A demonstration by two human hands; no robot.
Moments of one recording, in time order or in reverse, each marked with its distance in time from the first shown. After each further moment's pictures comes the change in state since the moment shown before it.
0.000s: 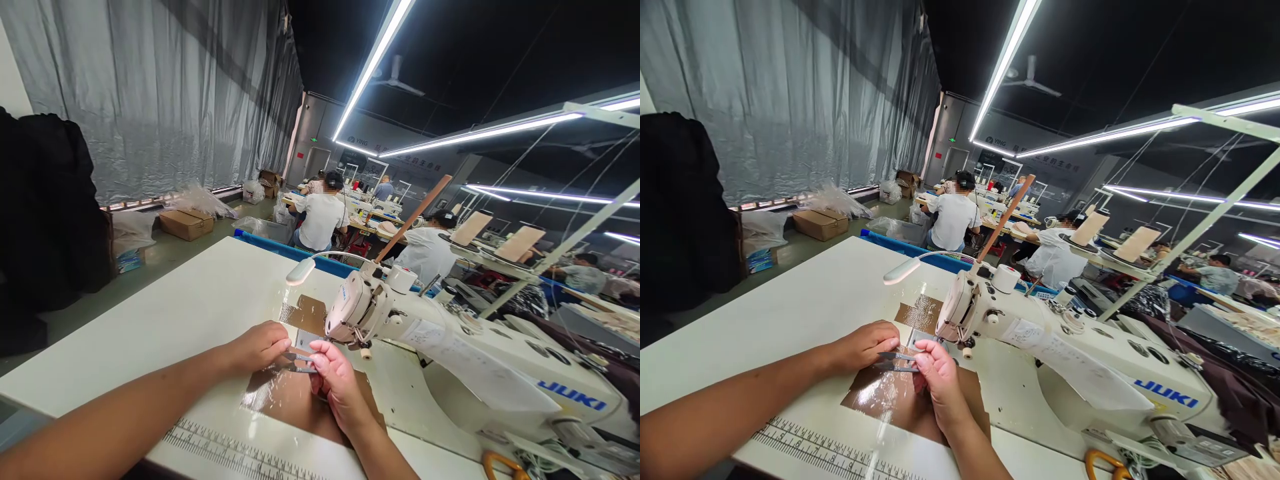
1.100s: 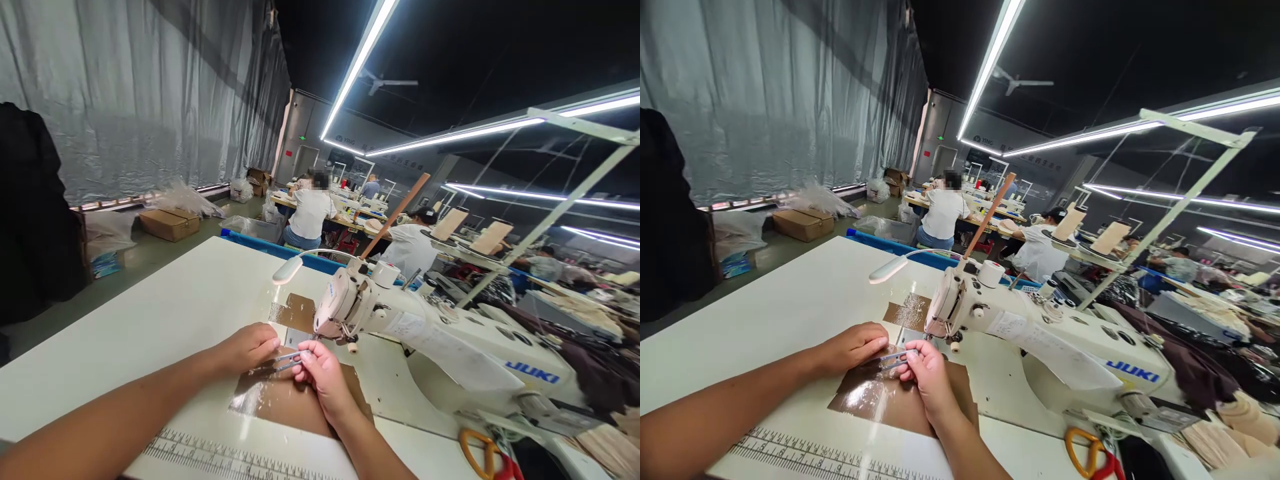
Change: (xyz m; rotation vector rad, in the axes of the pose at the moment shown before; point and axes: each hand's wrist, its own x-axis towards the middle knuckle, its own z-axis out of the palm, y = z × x) left_hand -0.001 0.003 -0.002 -0.084 0.001 -0.026; right_hand 0.003 0.001 0.000 0.115 0.015 0.065
